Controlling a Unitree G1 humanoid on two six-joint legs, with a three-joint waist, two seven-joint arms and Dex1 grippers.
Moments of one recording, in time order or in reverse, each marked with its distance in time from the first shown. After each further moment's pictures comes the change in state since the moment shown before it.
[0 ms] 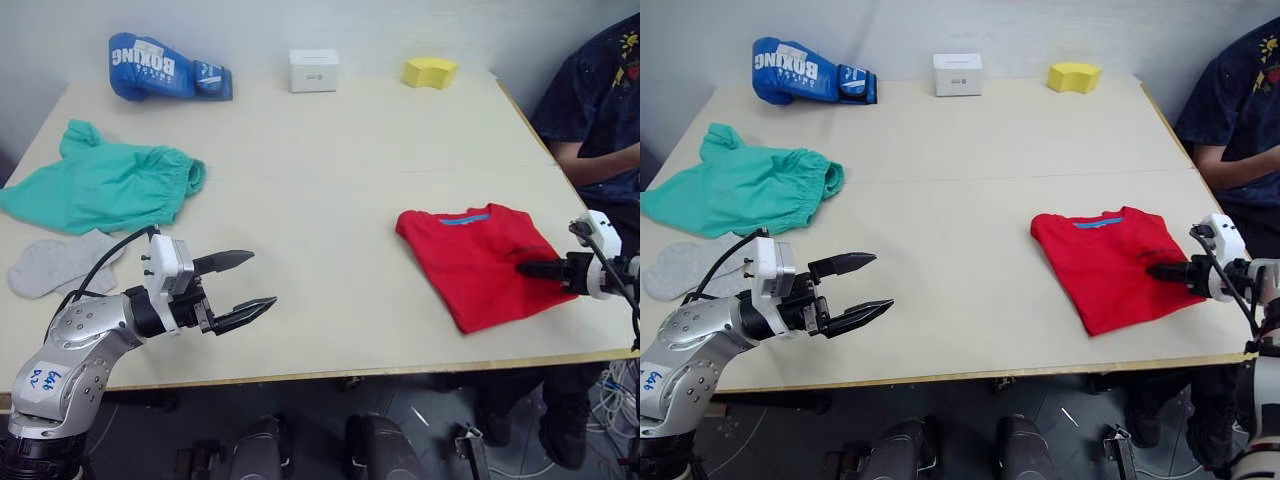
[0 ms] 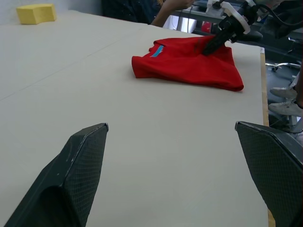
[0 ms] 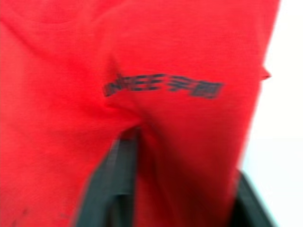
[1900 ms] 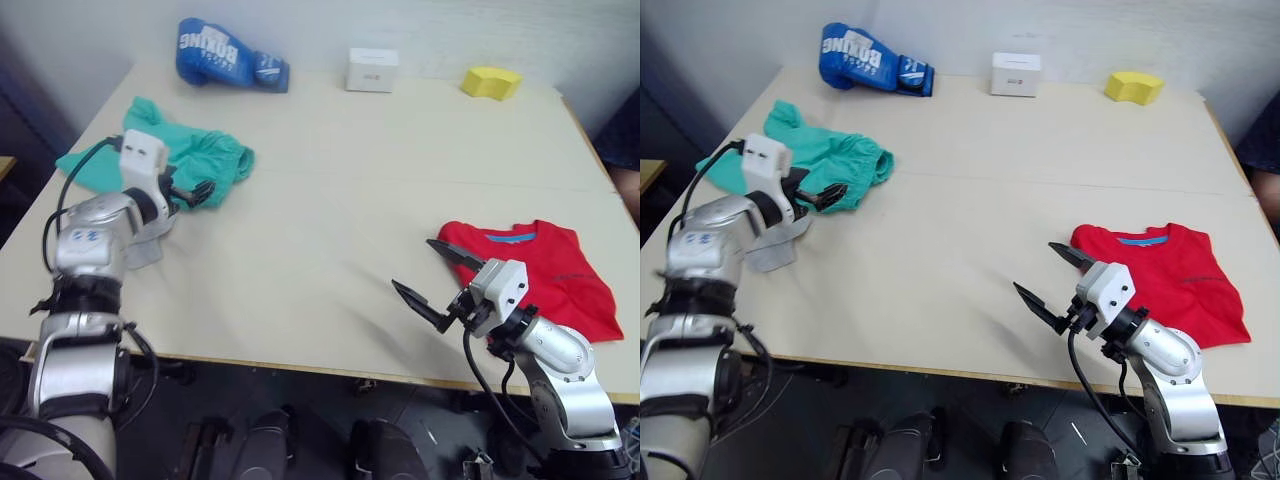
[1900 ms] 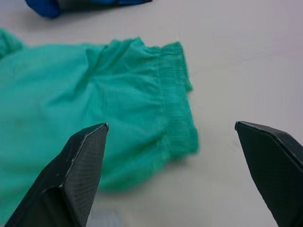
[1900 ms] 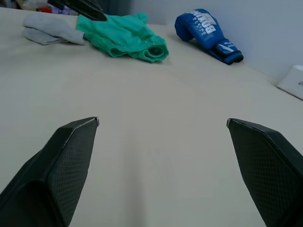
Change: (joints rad) left arm -0.904 -0.067 -0.186 1.259 0.515 -0.180 0.367; right arm 0.833 0.501 -0.112 -1.362 0.073 -0.721 -0.405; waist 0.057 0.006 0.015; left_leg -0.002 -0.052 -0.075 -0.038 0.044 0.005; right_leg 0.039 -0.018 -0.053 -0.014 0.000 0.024
